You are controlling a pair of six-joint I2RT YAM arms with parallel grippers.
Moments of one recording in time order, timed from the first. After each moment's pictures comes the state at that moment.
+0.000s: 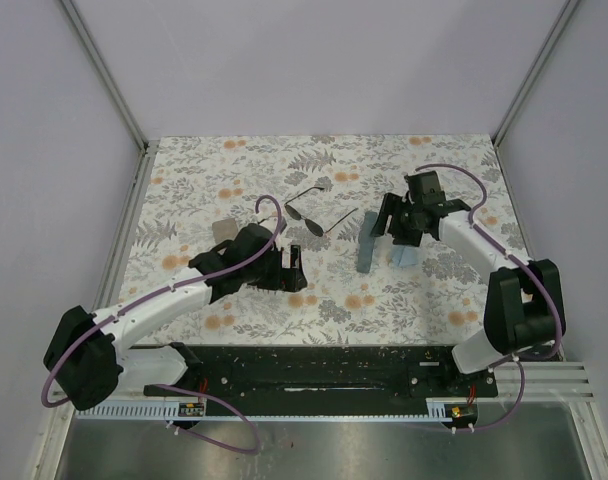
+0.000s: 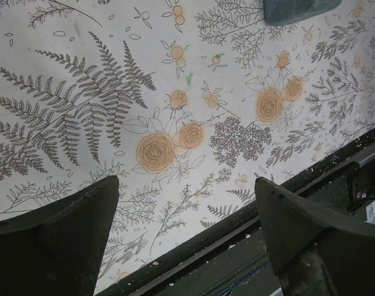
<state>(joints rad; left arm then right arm) -0.74 1.20 0.79 -0.40 0.07 -0.58 0.24 1.52 1.06 -0.49 -0.18 0.52</state>
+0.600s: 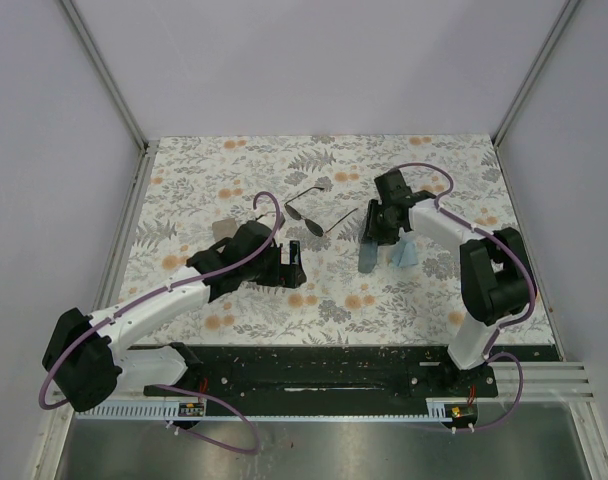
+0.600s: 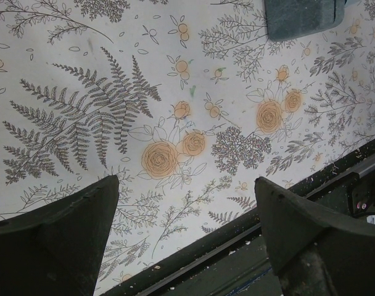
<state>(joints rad) -0.75 1.18 0.82 -0.43 0.02 -0.58 0.37 1.76 1.20 -0.52 -0.05 0.52</state>
